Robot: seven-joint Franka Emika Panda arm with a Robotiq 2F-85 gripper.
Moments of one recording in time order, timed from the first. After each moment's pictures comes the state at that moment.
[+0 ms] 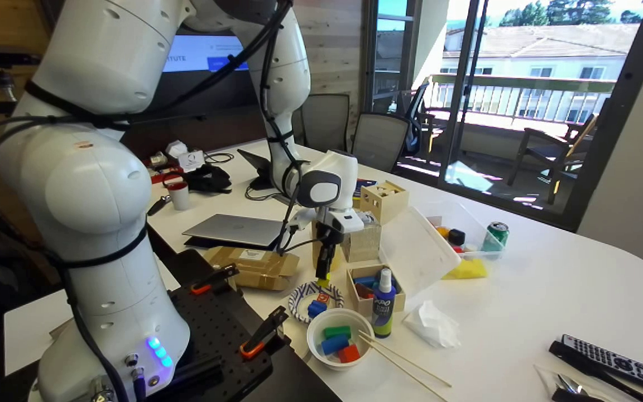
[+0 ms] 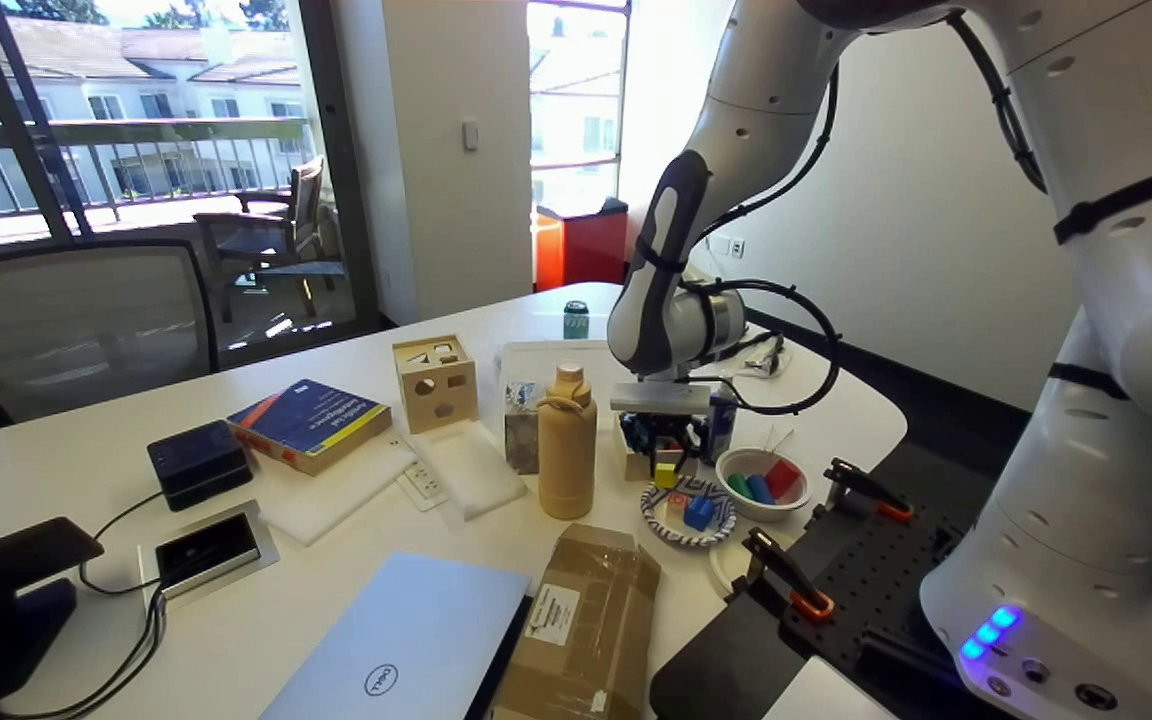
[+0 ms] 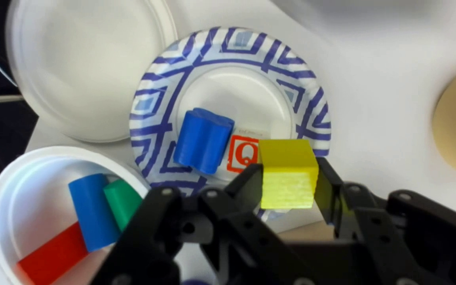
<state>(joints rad) 0.14 0.60 -0.15 -2.38 0.25 2.78 0.77</state>
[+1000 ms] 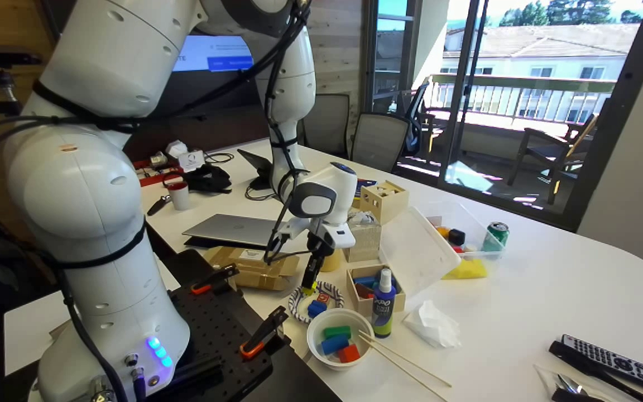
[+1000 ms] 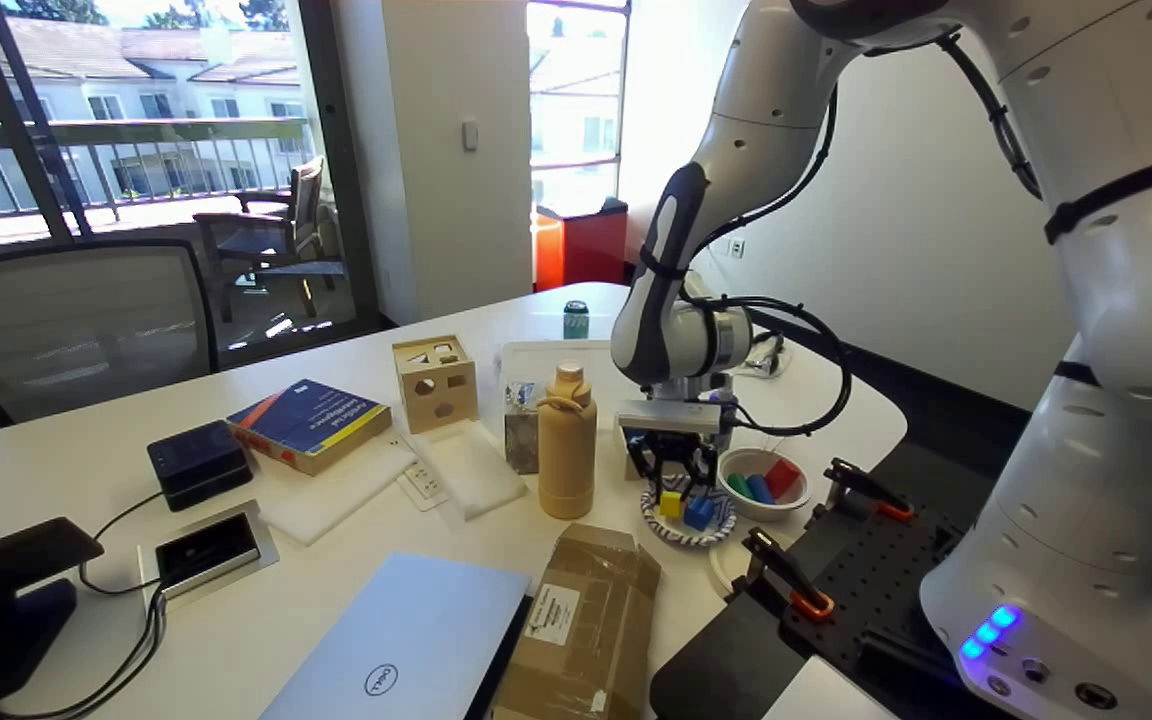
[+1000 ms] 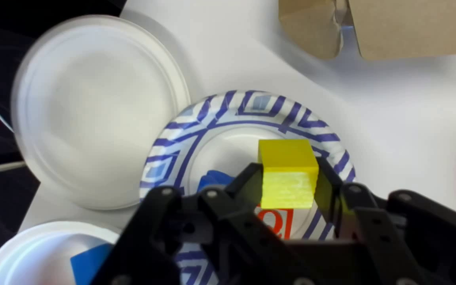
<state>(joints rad) 0.01 0.63 -0.02 -2.40 0.36 2.78 0.67</state>
